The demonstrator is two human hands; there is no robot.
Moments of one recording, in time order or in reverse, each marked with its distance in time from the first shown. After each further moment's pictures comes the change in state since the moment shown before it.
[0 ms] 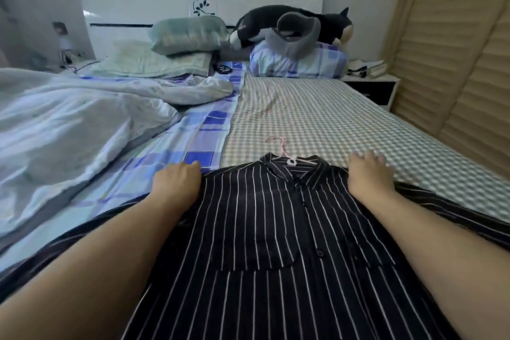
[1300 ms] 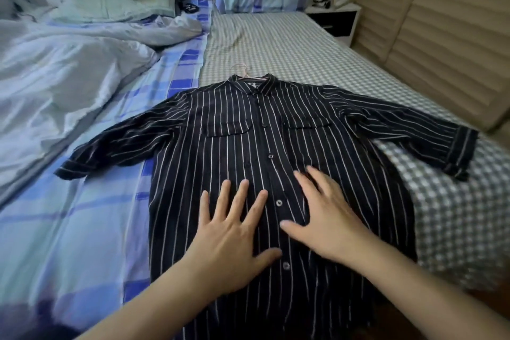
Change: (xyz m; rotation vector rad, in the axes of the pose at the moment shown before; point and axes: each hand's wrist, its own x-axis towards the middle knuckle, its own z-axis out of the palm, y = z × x) left_hand -0.402 0.105 -0.070 -0.158 -0.222 0.460; right_hand -0.406 0.034 -0.136 0.477 -0.476 -0.159
